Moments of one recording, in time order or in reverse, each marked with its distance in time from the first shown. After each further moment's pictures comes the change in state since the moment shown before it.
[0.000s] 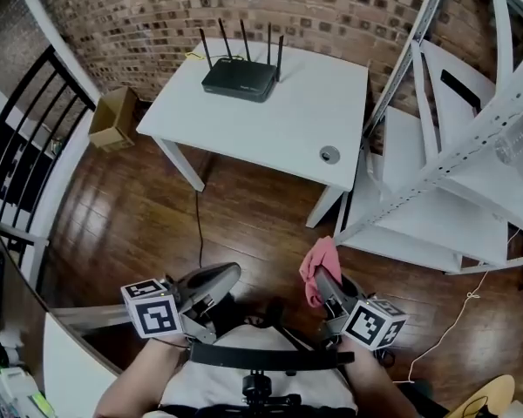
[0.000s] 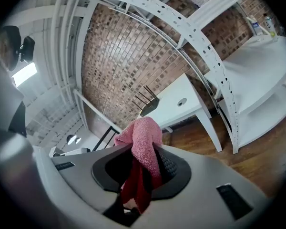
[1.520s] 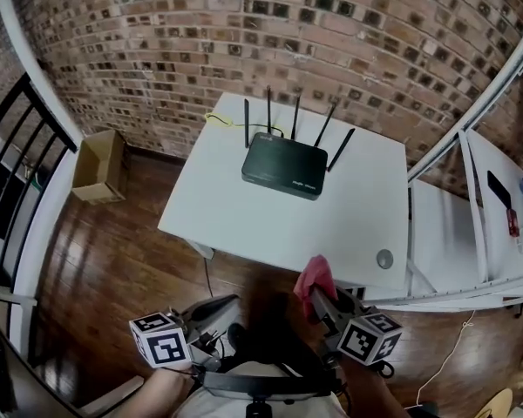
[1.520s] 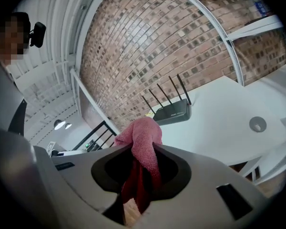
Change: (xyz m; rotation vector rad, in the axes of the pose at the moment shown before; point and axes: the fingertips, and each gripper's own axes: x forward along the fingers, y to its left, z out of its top) left arm -0.064 0.266 0.331 -0.045 0.002 -0.057; right arm 0.404 0.153 0.107 -0.200 0.011 -0.074
